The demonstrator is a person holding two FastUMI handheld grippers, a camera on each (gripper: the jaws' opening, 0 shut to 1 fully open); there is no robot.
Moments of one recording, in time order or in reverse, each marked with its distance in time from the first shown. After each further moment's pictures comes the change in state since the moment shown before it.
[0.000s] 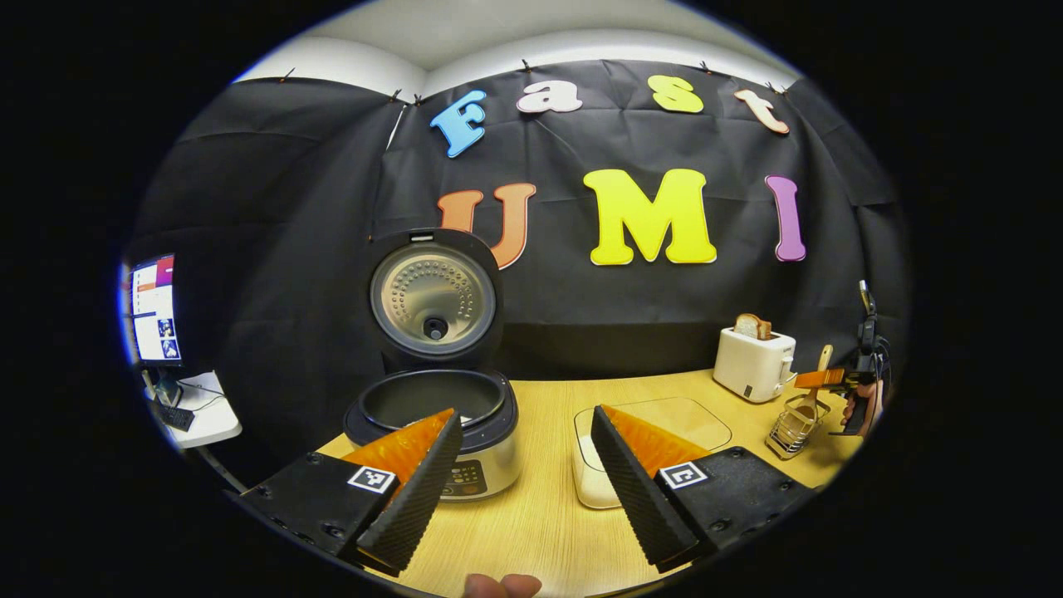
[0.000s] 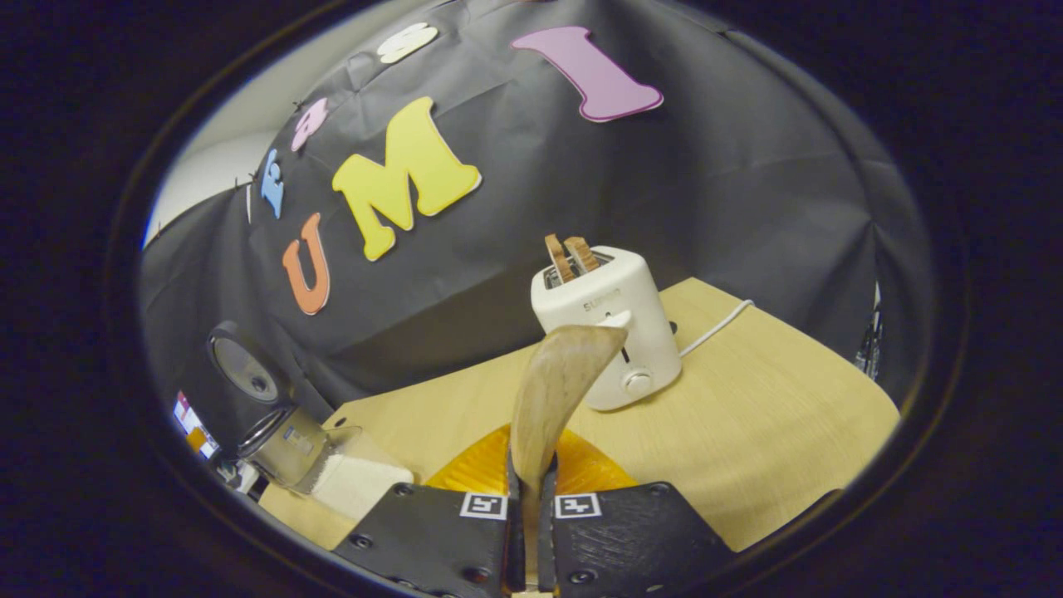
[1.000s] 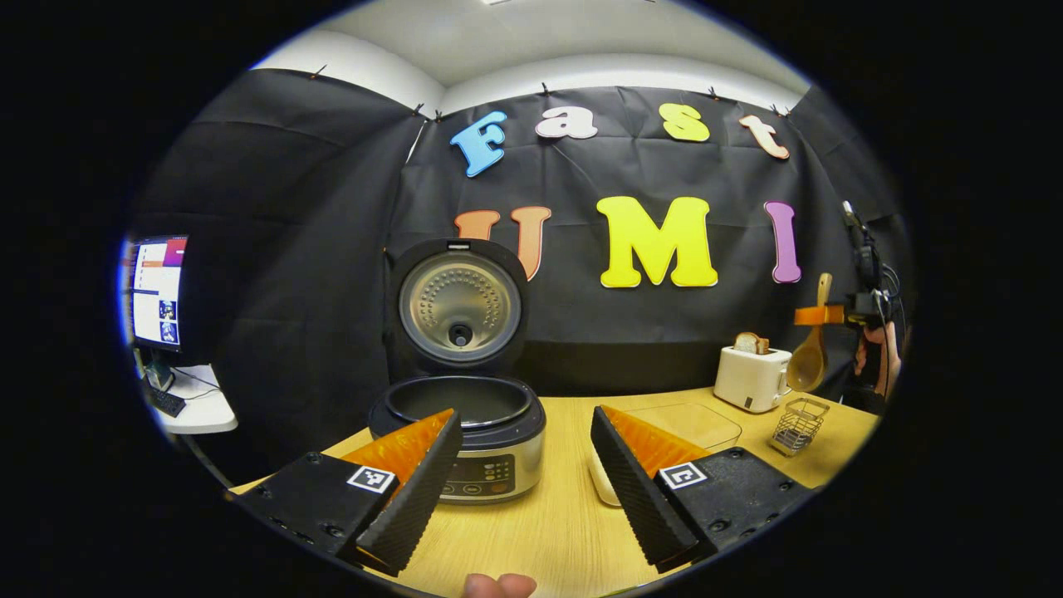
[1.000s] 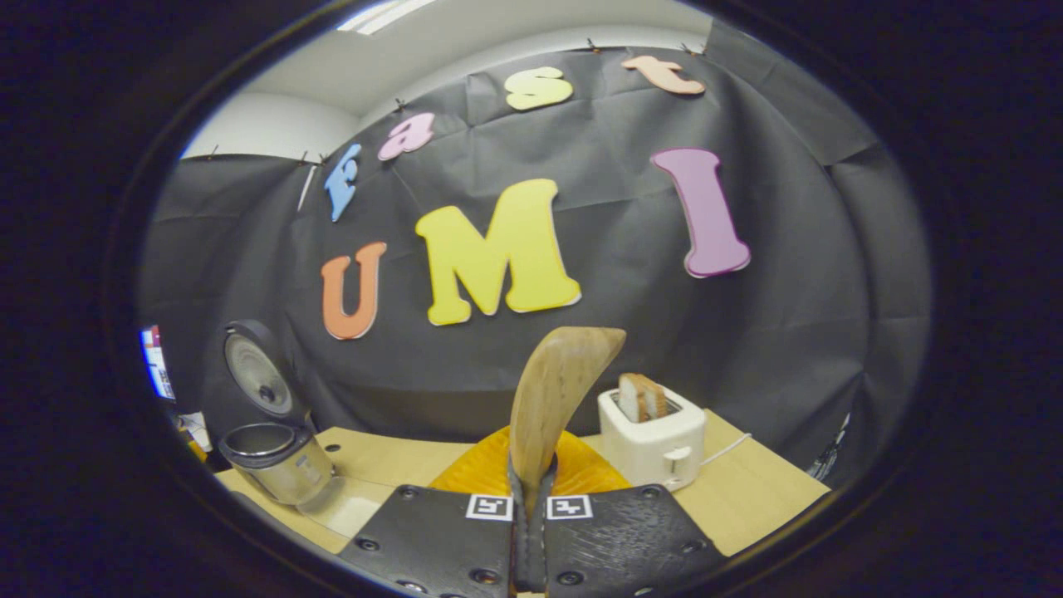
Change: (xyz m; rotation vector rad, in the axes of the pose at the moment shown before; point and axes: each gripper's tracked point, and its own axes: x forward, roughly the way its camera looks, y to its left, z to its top) left arm -0.021 0.043 -0.016 -0.037 -0.114 -0.001; right arm -0.040 0.185 0.083 -0.291 -0.290 0.007
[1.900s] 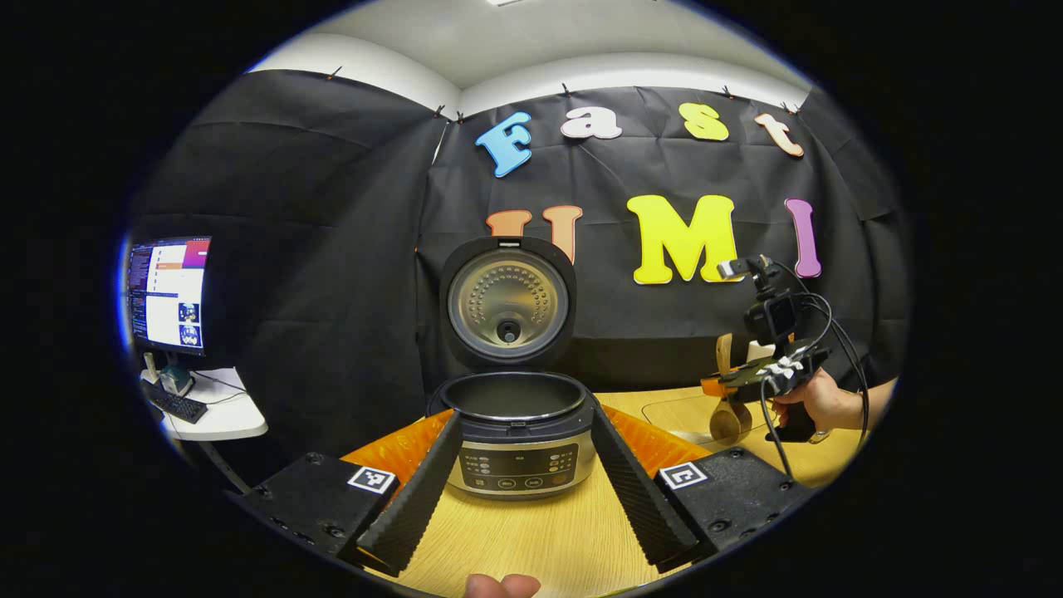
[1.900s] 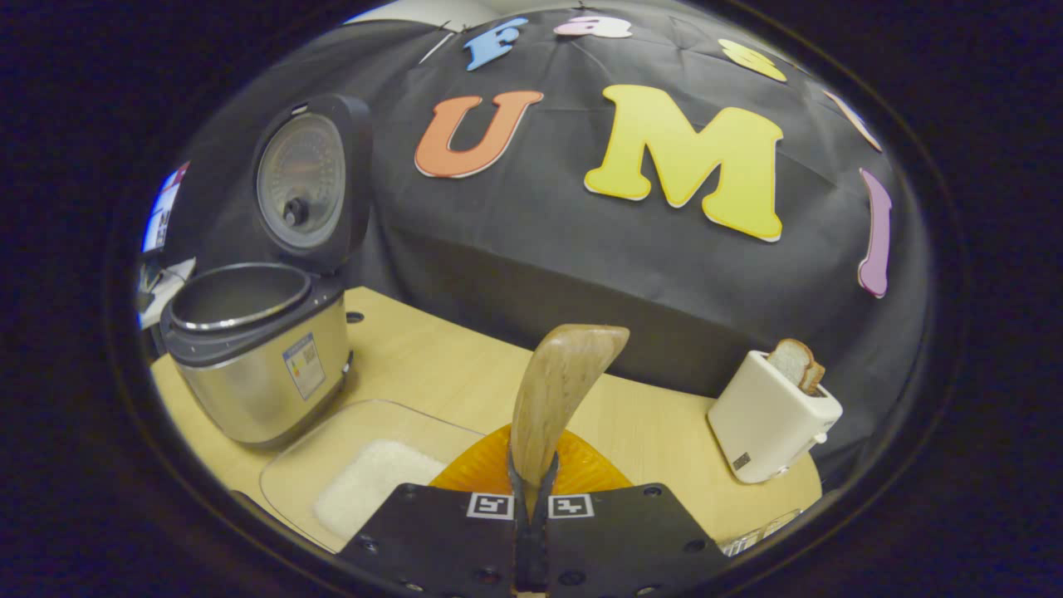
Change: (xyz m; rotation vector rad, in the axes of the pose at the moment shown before) left arm -0.016 0.053 -0.004 0.002 0.005 0.074; right arm 0.101 0.145 -0.174 -0.464 0.342 0.040
